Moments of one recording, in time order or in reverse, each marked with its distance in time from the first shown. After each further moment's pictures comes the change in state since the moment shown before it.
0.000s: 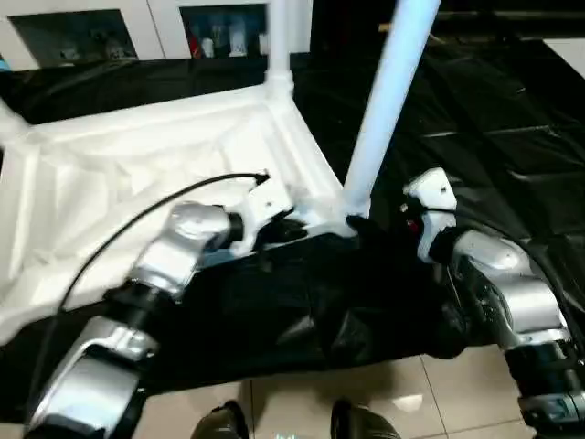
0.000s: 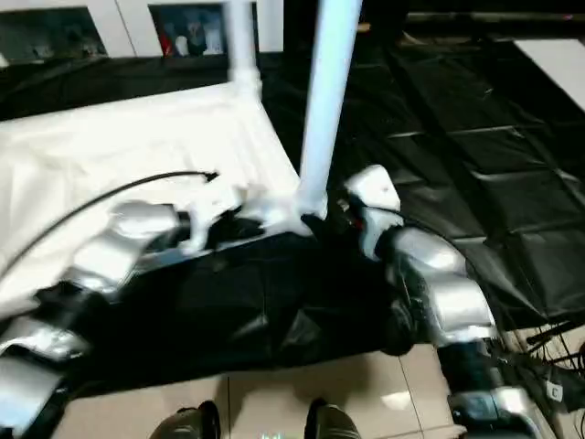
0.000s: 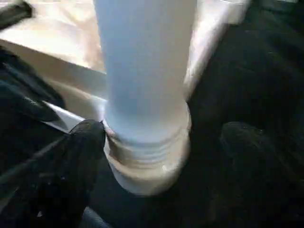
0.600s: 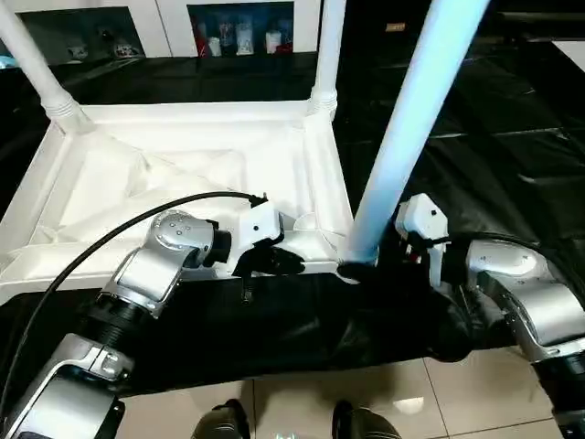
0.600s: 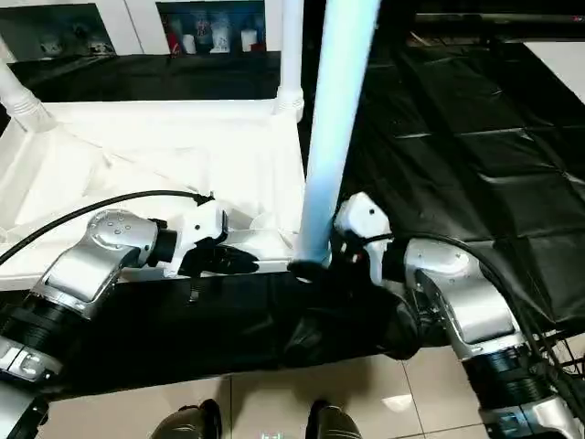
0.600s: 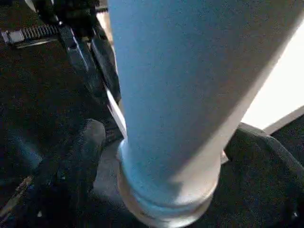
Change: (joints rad) left arm 0.058 0.072 -0.028 -0.102 -0.043 0.023 -0.174; right arm 0.034 -0.137 0.094 -0.100 0.016 0.017 0.265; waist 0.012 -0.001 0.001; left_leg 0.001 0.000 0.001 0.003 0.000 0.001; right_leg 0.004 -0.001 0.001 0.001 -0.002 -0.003
